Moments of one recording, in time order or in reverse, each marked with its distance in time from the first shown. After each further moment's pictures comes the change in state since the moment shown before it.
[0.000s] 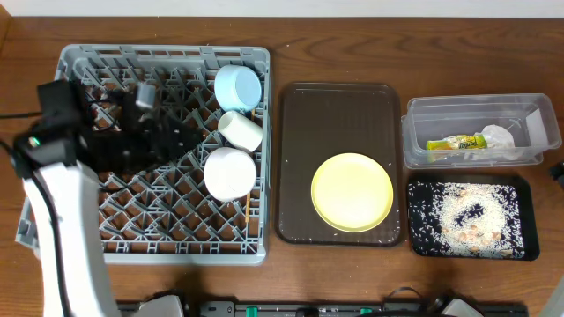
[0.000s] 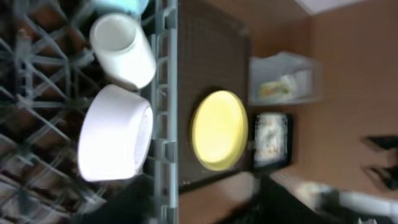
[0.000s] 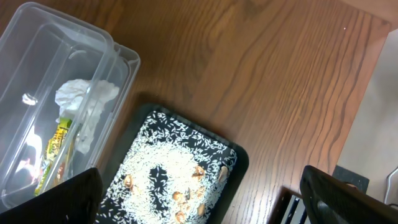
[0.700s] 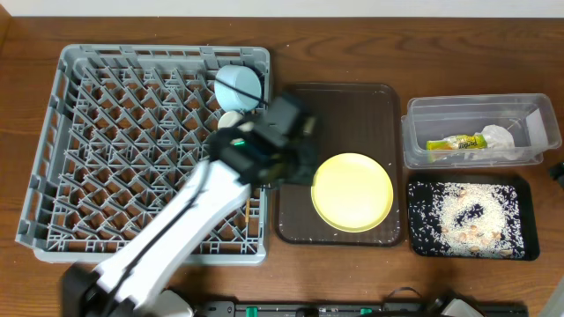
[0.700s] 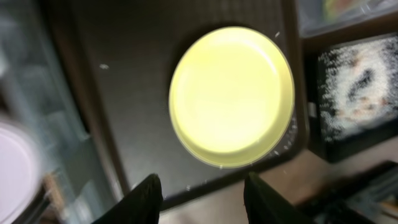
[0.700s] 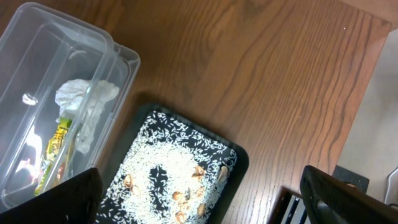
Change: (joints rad) left arm -0.918 0.238 -0.010 0.305 -0.621 -0.452; right arm 0.000 0.000 0.000 0.000 0.000 0.000
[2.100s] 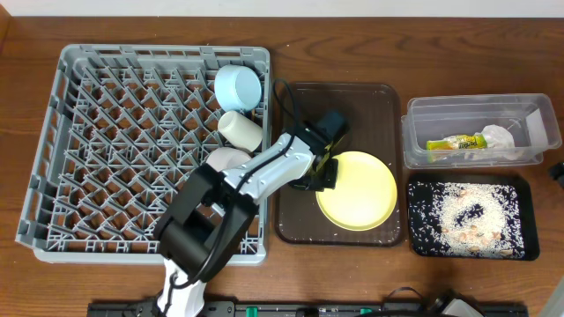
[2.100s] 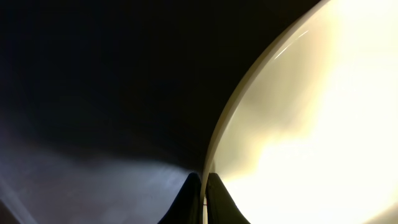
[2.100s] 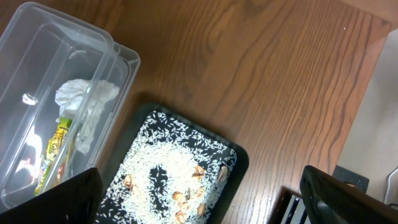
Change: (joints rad) left arm -0.036 0.447 0.012 0.163 -0.032 -0.036; right arm 0.000 0.000 0.000 0.000 0.000 0.000
